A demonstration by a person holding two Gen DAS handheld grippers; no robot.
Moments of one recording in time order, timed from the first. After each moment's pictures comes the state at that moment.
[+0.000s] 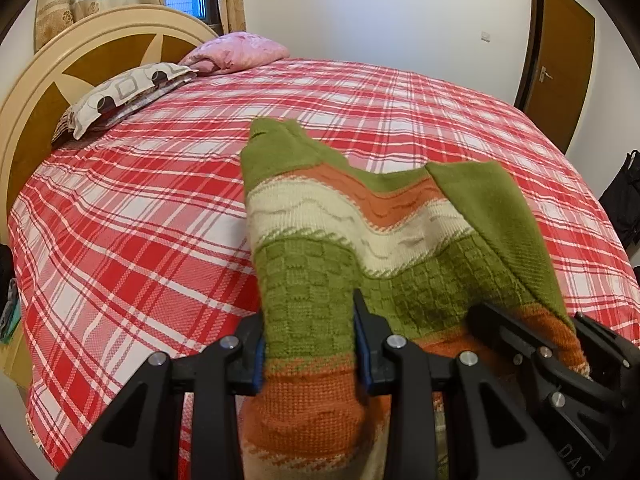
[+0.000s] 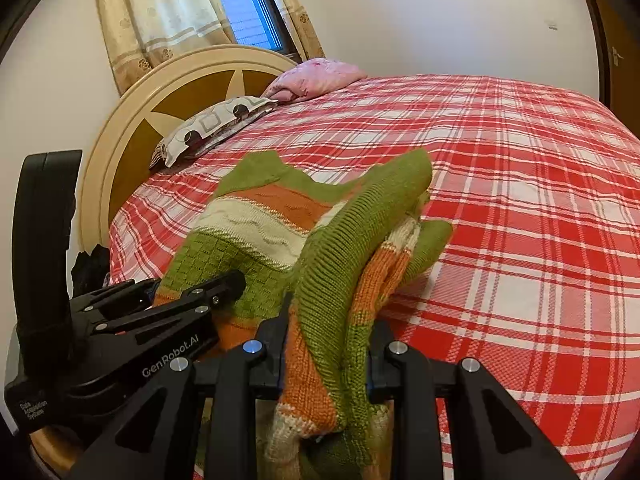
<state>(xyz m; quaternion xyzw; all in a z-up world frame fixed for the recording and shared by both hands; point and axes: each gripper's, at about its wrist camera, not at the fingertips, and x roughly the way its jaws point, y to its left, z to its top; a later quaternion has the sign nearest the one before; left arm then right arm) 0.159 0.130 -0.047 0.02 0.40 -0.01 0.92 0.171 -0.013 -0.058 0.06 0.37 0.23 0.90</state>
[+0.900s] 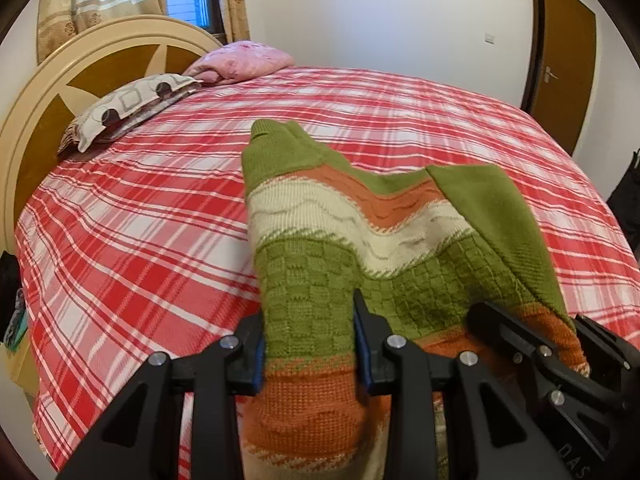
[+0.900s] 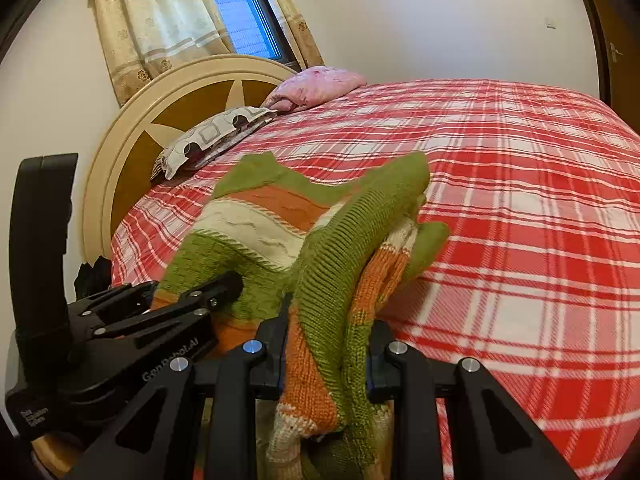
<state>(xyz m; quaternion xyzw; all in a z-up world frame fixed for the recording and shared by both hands) 0.176 0.126 -0.043 0.03 0.38 0.01 0.92 0.196 -0.014 -0.065 0.06 0.35 0.23 0.91</state>
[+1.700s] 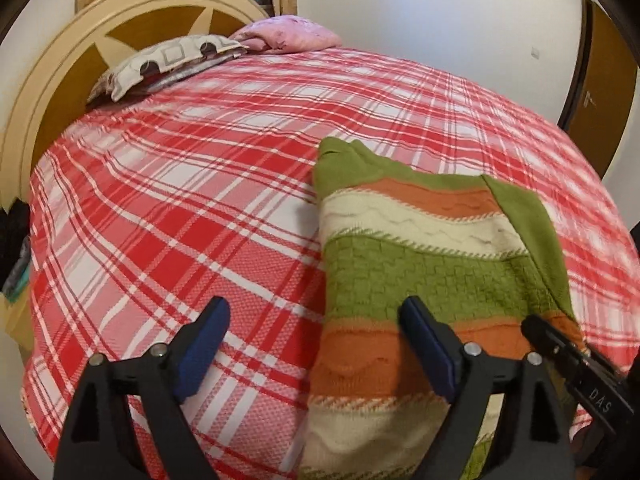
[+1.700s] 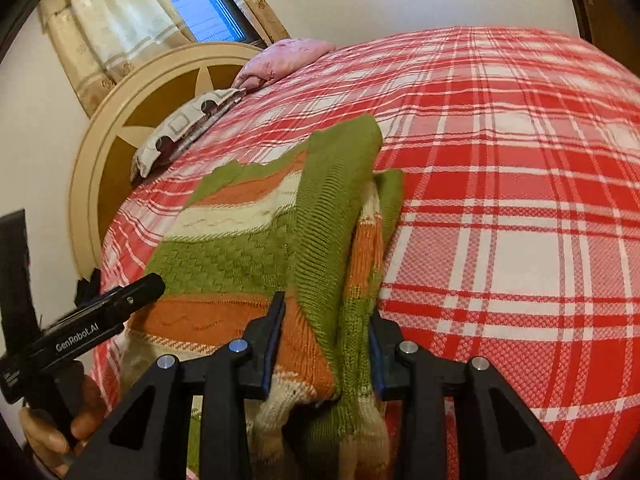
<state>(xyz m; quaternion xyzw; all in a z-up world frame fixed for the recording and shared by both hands) 0.174 0.176 -0.071 -0.01 0.41 0.06 0.91 0.216 -0.036 -0.113 0.11 0.42 0.20 0.88</state>
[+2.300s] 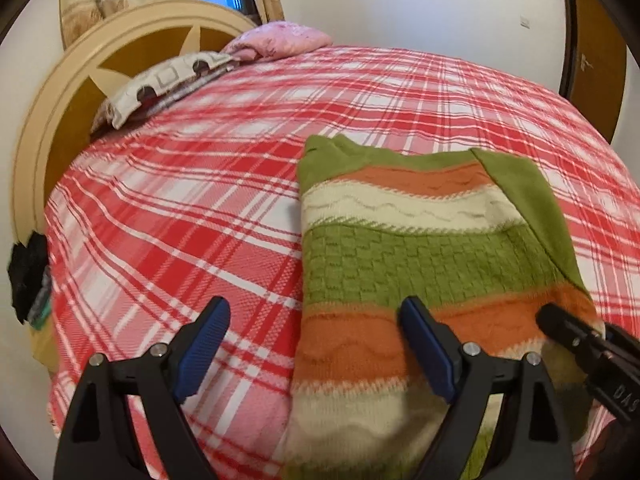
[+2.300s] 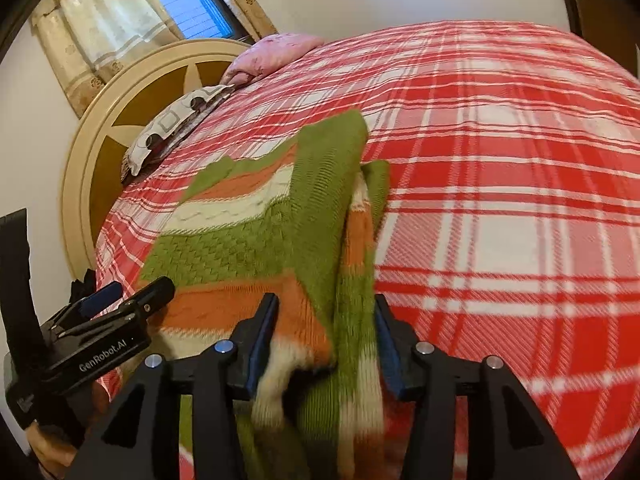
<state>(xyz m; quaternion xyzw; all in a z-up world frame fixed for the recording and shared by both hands) 0.164 0.153 -0.069 0.05 0.40 0.08 0.91 0.192 -0.049 -0.101 0.12 0.43 0.17 0.88</state>
